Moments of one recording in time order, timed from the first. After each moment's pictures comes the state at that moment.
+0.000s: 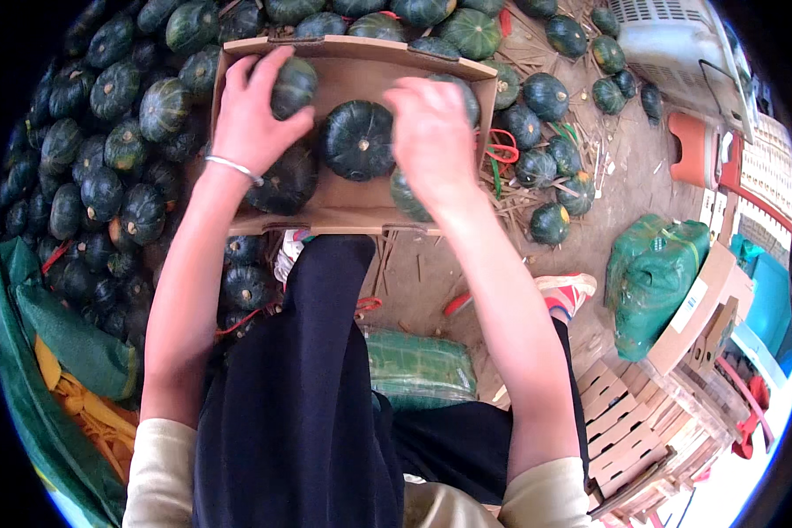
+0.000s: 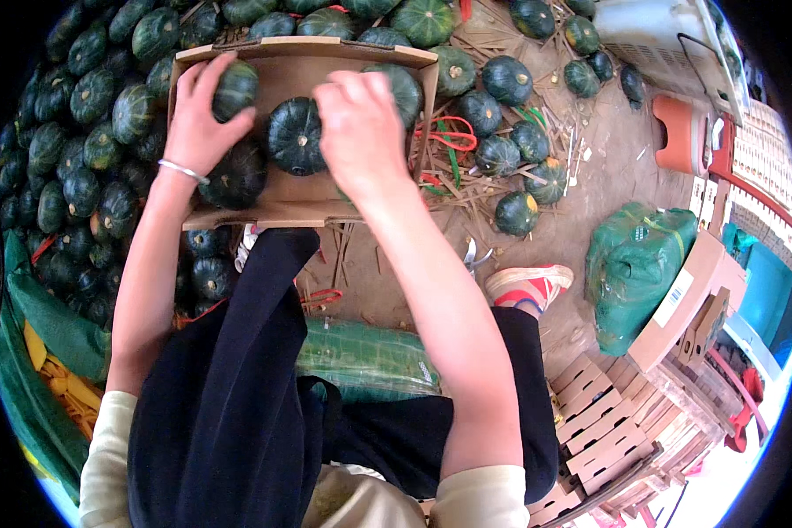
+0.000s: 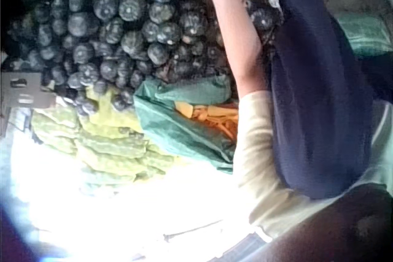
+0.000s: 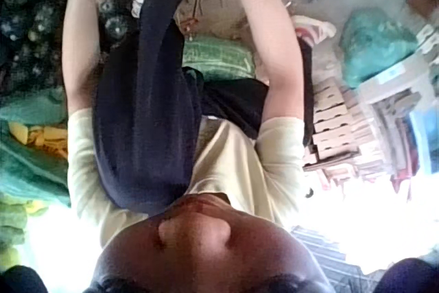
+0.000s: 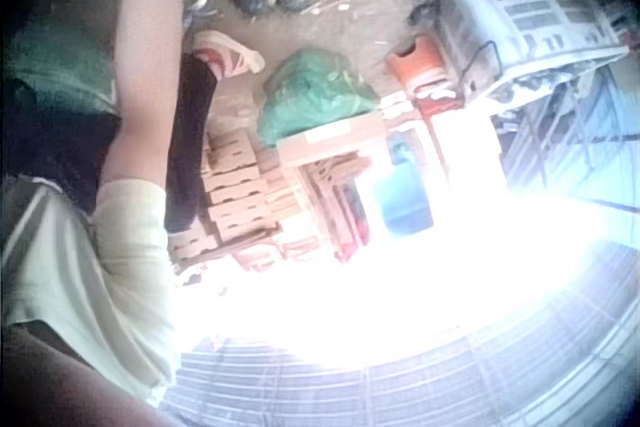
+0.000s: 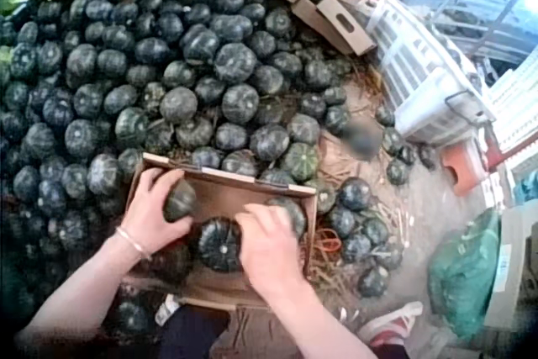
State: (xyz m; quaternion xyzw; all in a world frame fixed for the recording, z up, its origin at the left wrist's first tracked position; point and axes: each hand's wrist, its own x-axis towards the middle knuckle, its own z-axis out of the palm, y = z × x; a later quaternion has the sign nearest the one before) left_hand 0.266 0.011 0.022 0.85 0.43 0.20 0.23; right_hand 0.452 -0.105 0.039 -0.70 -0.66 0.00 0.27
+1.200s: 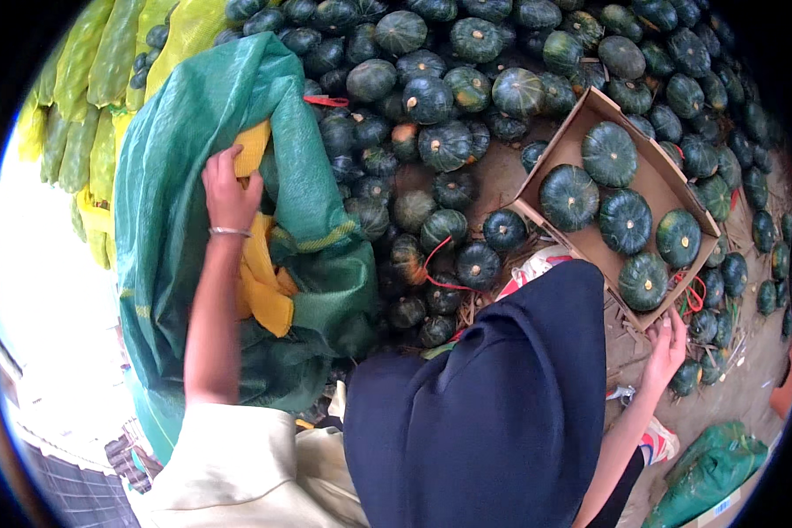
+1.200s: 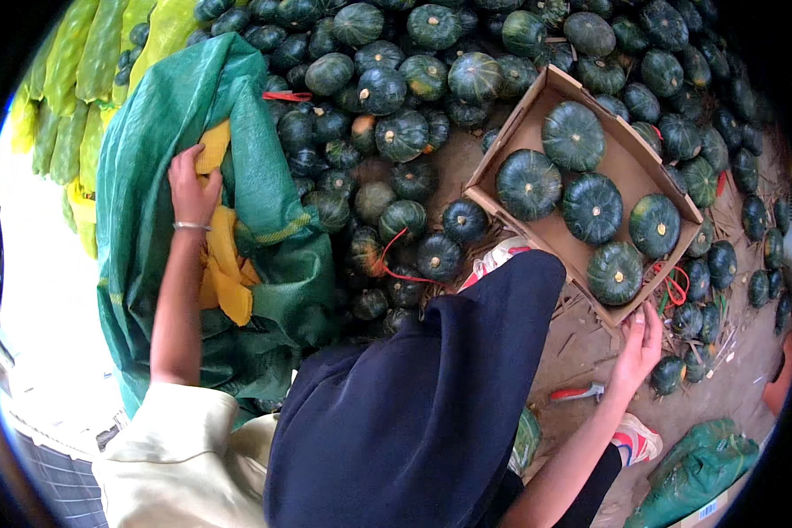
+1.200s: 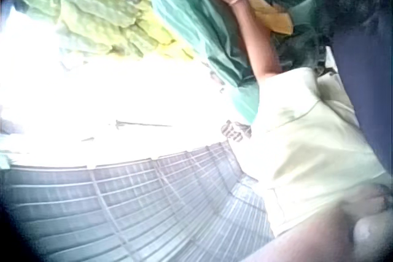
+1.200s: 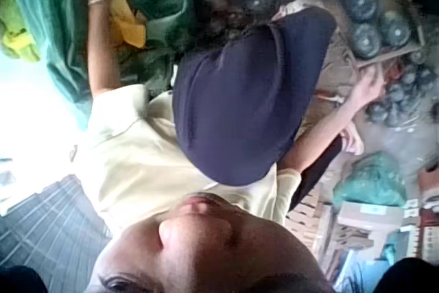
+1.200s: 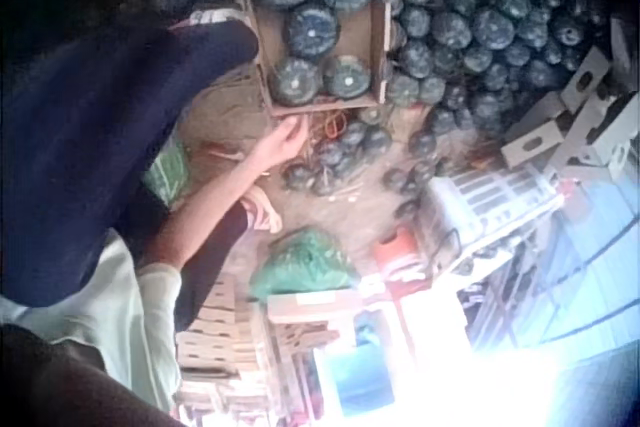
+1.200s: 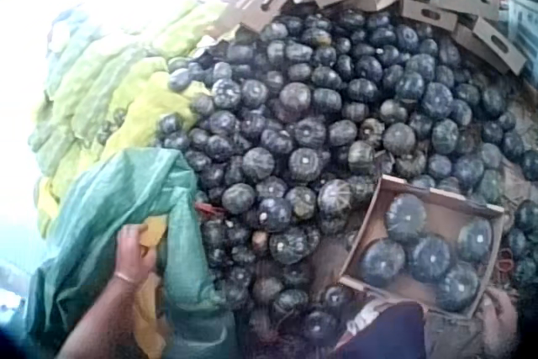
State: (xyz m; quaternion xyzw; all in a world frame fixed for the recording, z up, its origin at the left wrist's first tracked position) left_hand -0.132 -0.069 0.181 0.75 0.64 0.08 -0.17; right_hand 0.487 -0.275 0.010 -0.75 -0.28 0.37 0.47
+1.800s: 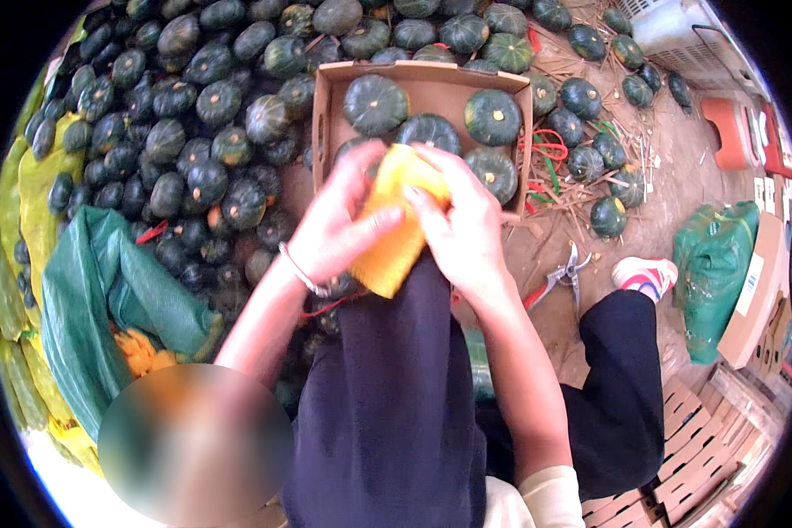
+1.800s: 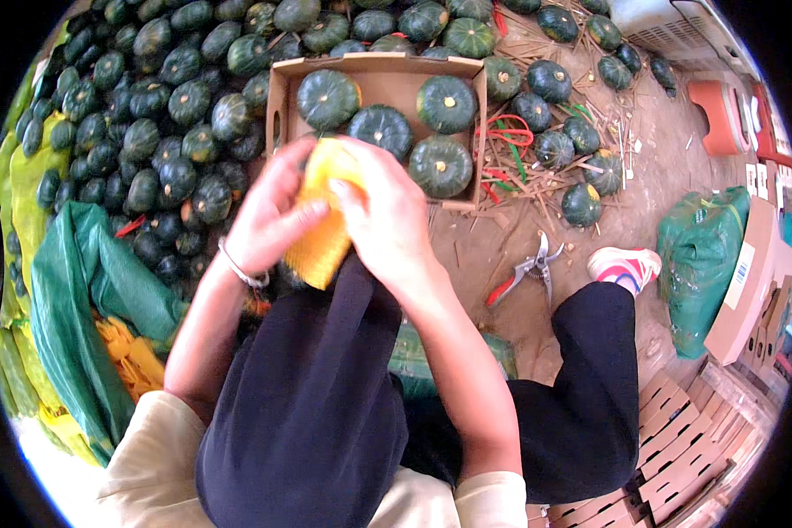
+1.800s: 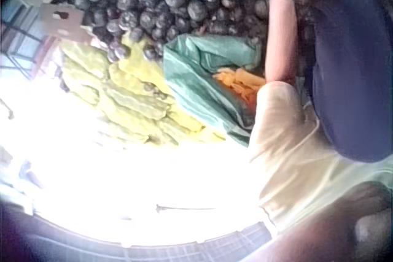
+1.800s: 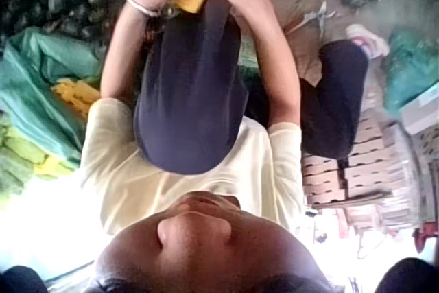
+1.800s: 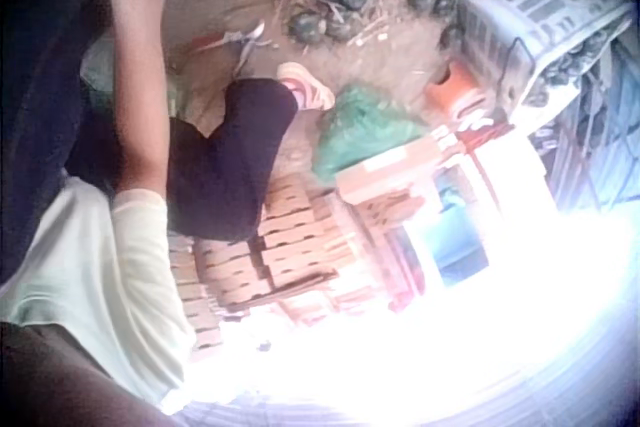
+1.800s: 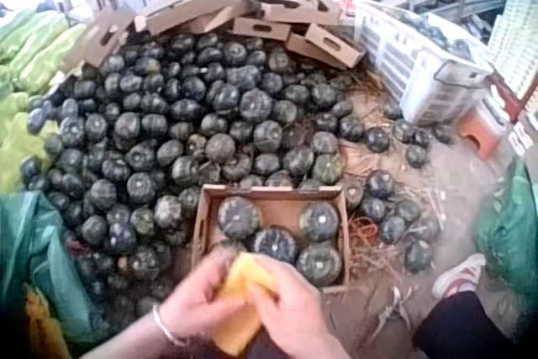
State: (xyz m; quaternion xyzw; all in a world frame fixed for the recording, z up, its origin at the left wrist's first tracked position) left_hand 0.217 -0.093 0.112 0.68 0.29 0.20 0.64; right_hand 0.358 -0.185 0.134 -0.69 -0.48 0.27 0.47
